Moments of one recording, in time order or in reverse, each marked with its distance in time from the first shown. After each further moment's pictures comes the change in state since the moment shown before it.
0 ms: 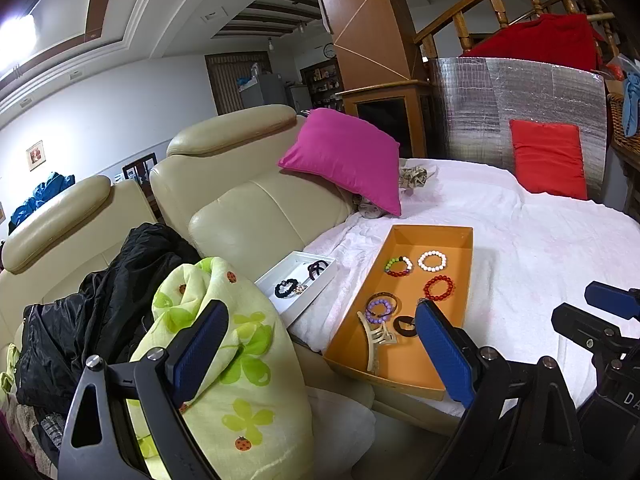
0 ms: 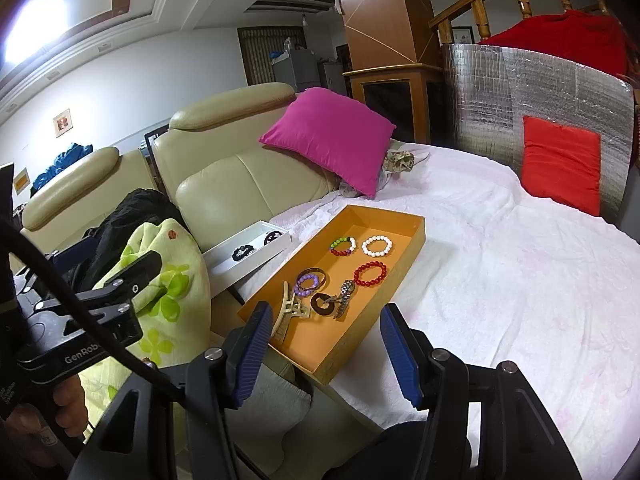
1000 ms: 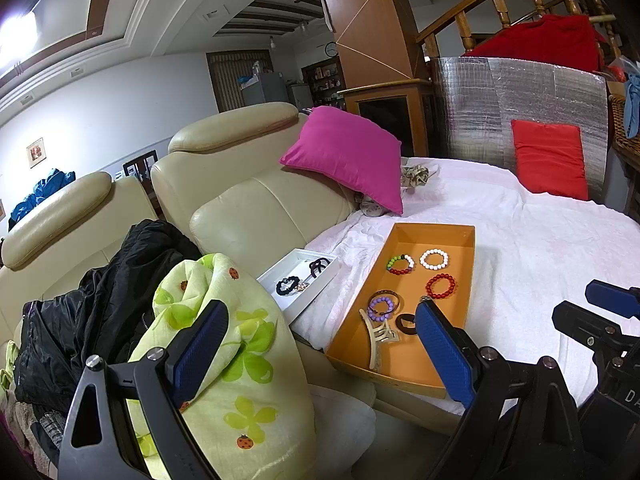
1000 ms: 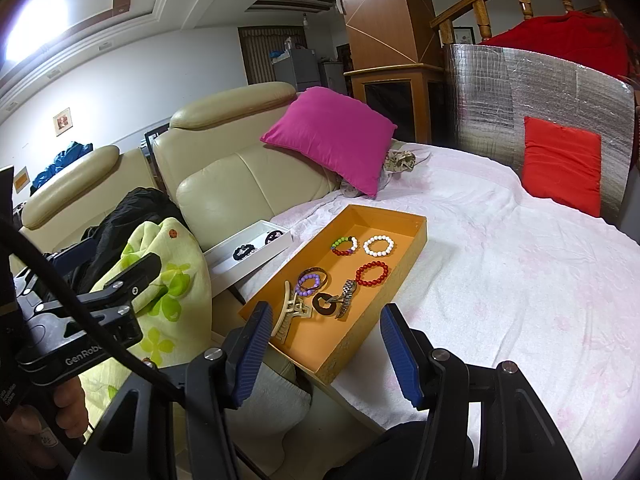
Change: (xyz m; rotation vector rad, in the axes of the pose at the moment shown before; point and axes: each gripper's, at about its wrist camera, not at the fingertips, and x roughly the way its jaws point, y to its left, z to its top) left arm 0.000 0.003 -0.002 -0.006 0.006 0.003; right arm 0.002 0.003 -0.002 -0.001 -0.001 0.000
